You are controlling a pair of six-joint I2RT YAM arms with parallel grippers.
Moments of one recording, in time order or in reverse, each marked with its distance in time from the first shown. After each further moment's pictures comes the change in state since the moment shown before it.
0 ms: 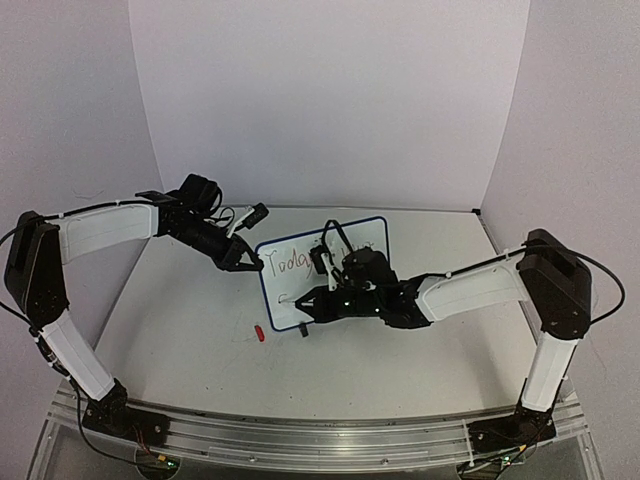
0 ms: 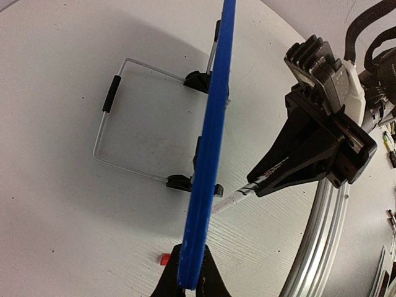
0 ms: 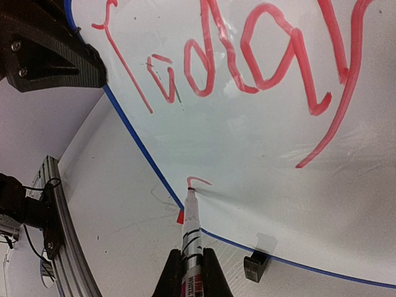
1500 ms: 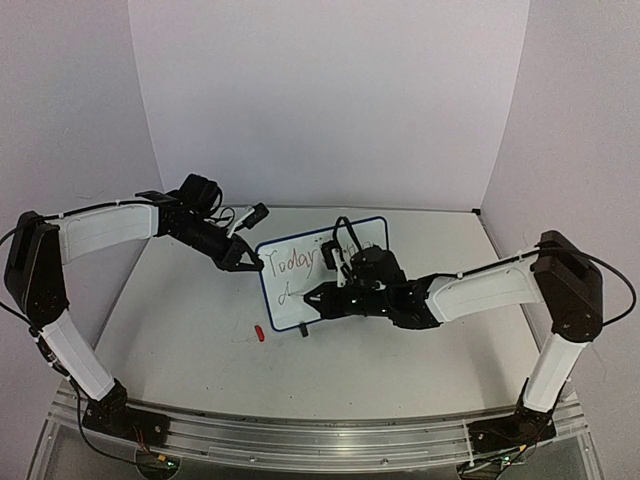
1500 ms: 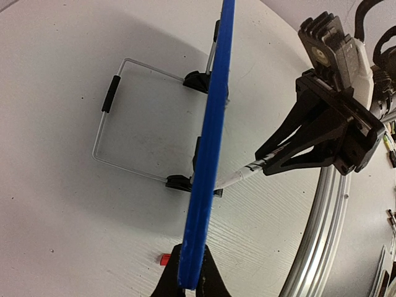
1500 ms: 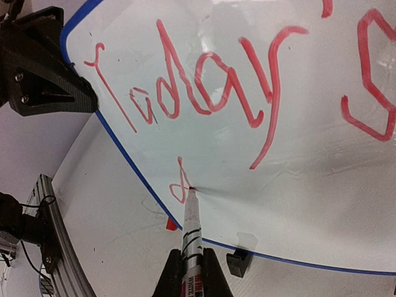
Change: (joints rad) left arm -0.001 -0.001 0.000 0.000 0.000 0.000; right arm 0.000 -0.064 -0.052 0.002 0.080 0.030
